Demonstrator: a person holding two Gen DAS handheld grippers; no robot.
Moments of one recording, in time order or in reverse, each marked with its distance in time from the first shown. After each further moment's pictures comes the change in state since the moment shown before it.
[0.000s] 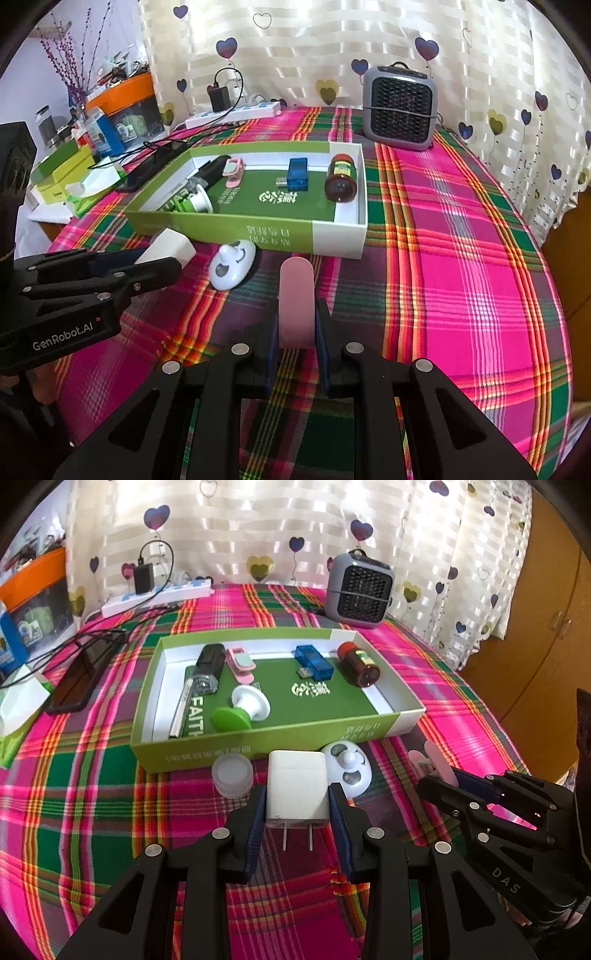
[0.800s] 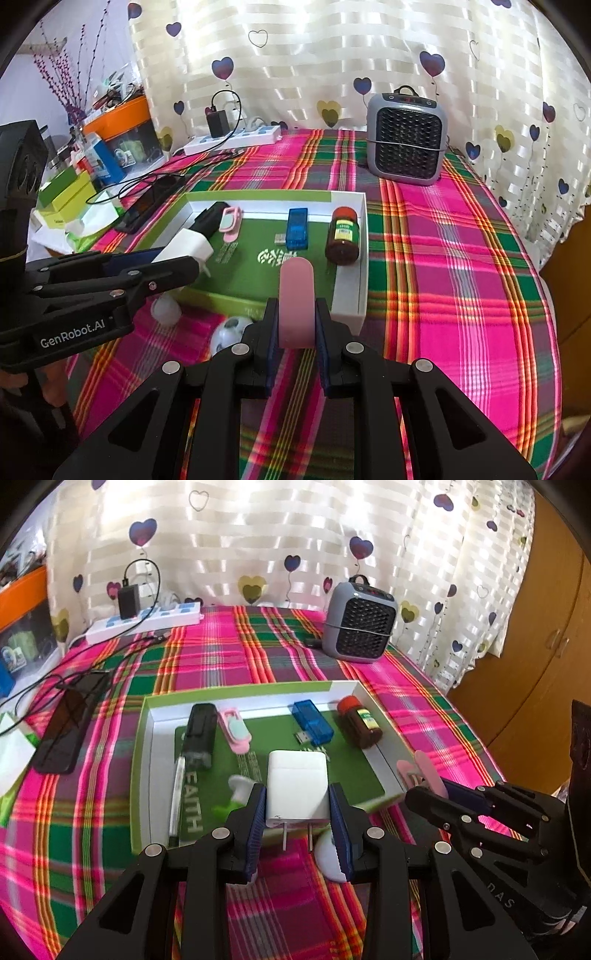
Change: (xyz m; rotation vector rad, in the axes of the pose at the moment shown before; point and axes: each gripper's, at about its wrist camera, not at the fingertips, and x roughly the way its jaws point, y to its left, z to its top) left arm 0.017 0.008 0.063 -0.001 -0.018 -0.039; right arm 0.009 -0.007 0.051 0.019 -0.033 0.028
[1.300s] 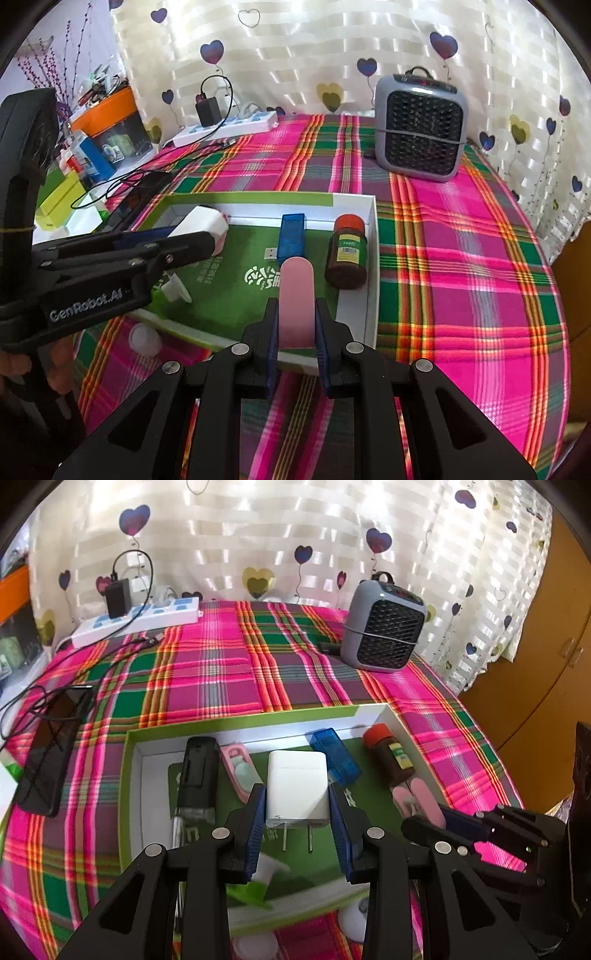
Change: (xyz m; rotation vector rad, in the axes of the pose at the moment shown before) left arm 0.045 0.016 0.038 -0.020 0.037 0.007; right arm 0.041 -0.010 0.023 0.015 0.077 0.018
